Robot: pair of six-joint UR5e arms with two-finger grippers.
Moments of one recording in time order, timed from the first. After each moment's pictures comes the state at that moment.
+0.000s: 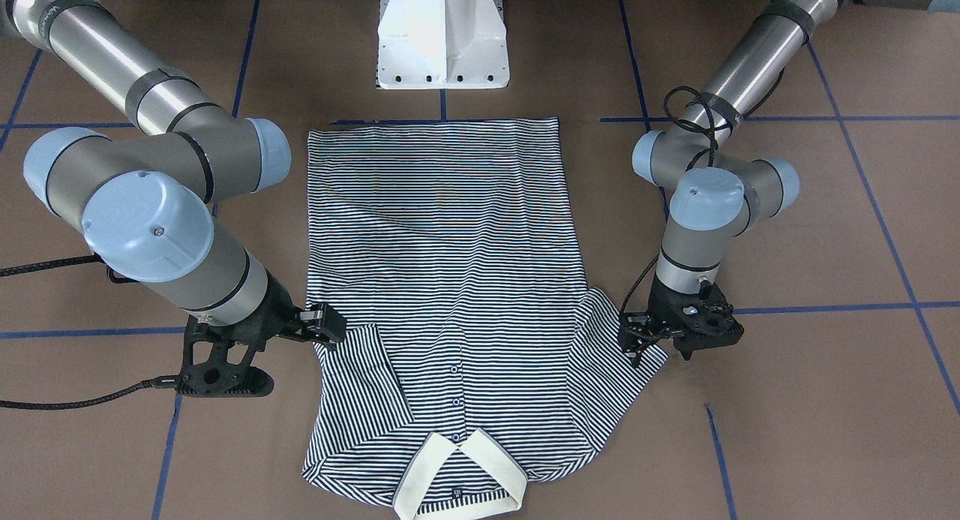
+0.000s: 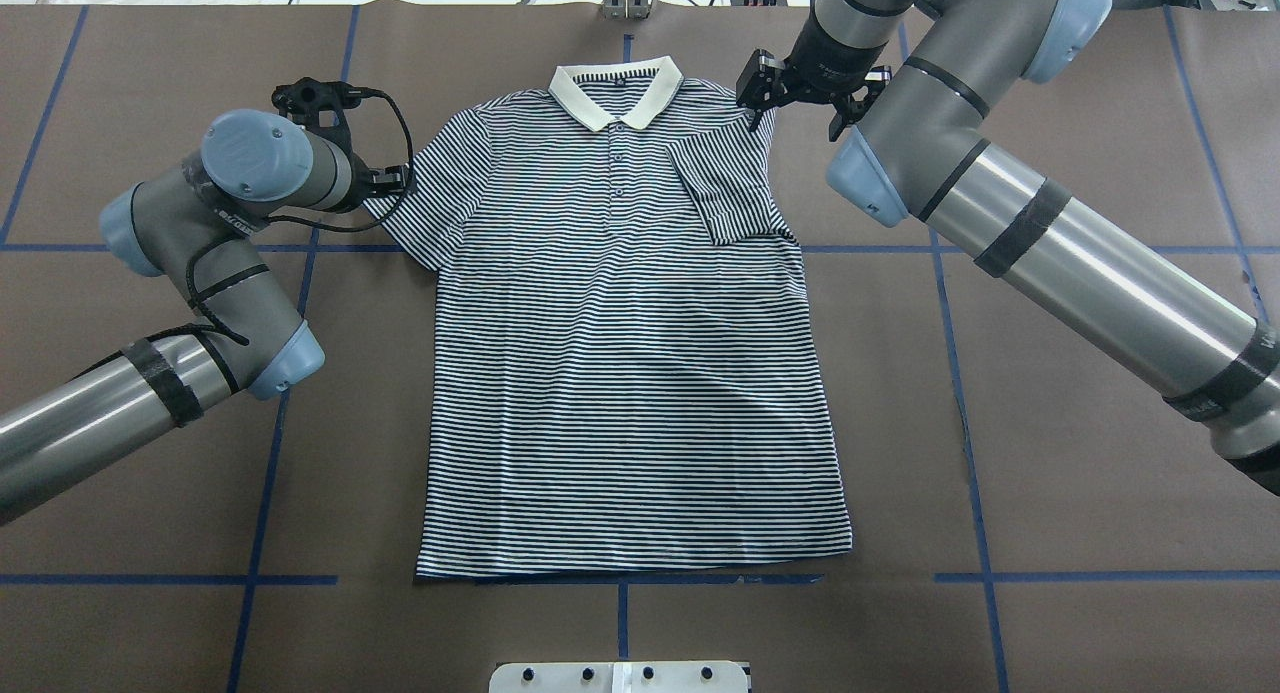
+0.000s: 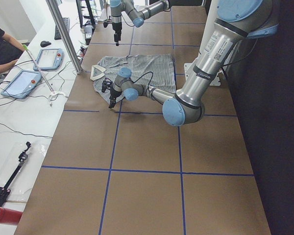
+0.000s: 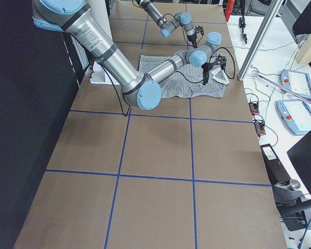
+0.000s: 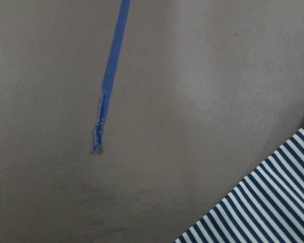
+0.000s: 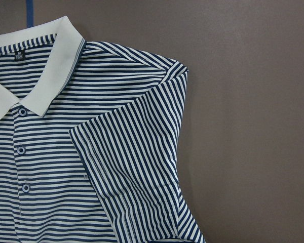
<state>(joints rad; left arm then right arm) -0.78 -2.14 -1.22 -2.21 -1.67 -1.13 0.93 -0.75 1.28 -1.42 2.19 0.96</state>
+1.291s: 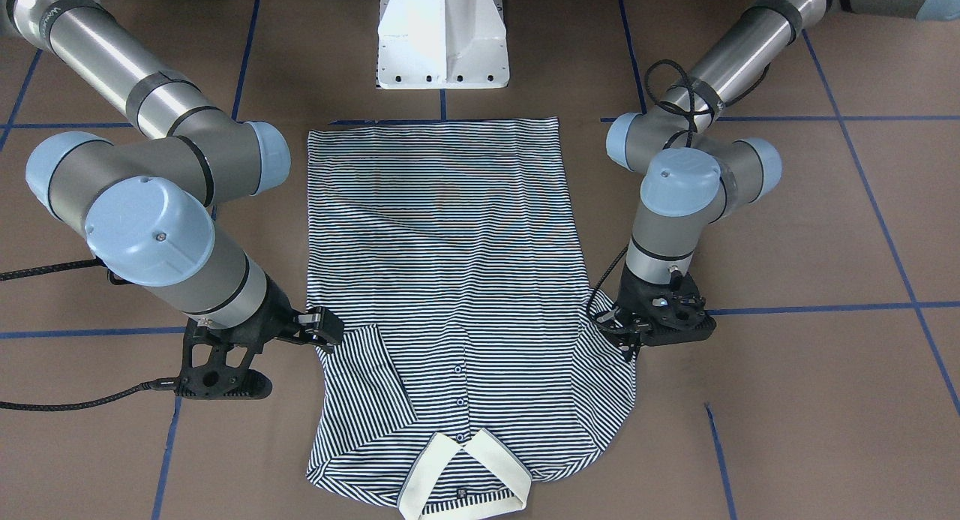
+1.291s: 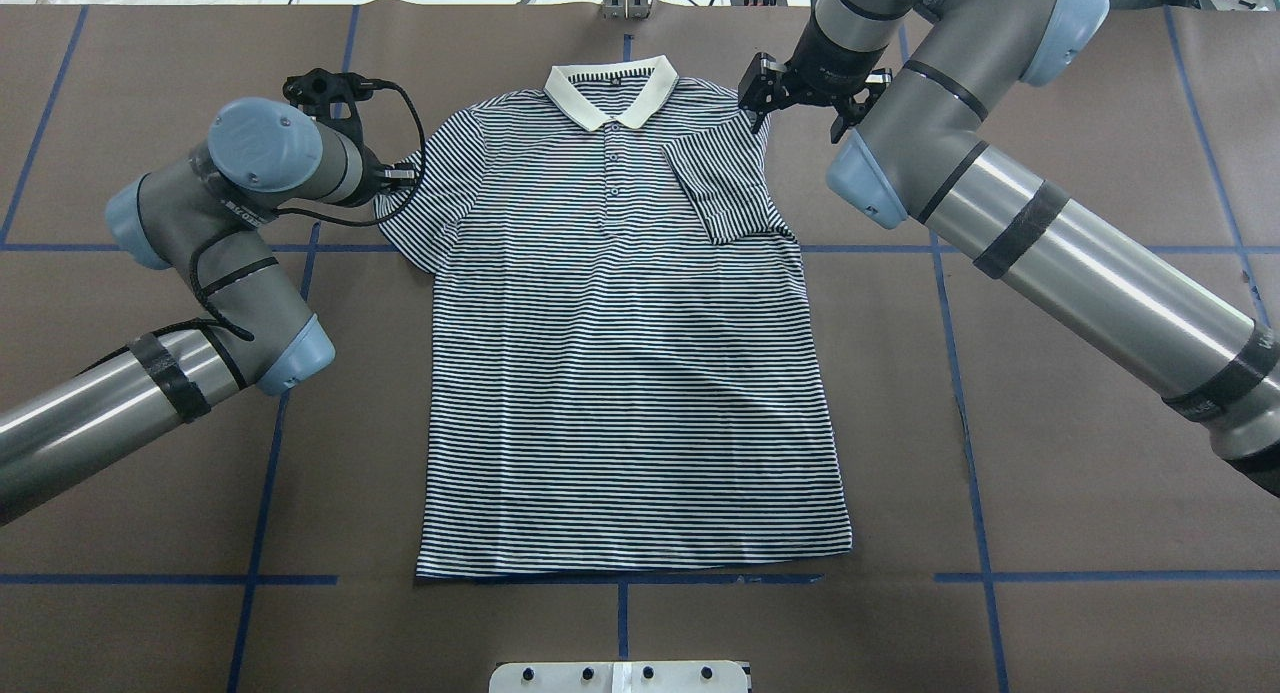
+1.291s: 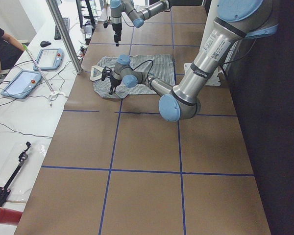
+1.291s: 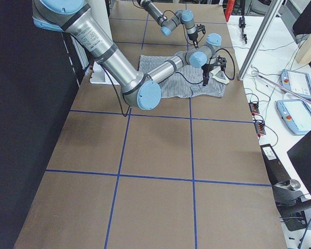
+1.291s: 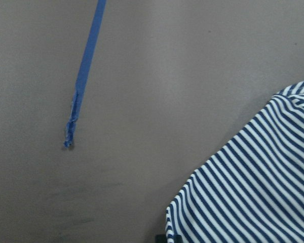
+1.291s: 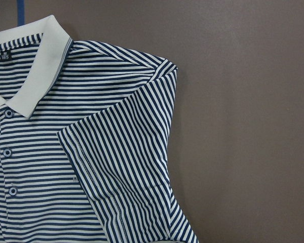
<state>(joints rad) -0.78 -2.25 -1.31 -1.99 -1.72 -1.13 0.92 -0.75 1.27 -1.42 2.18 0.96</state>
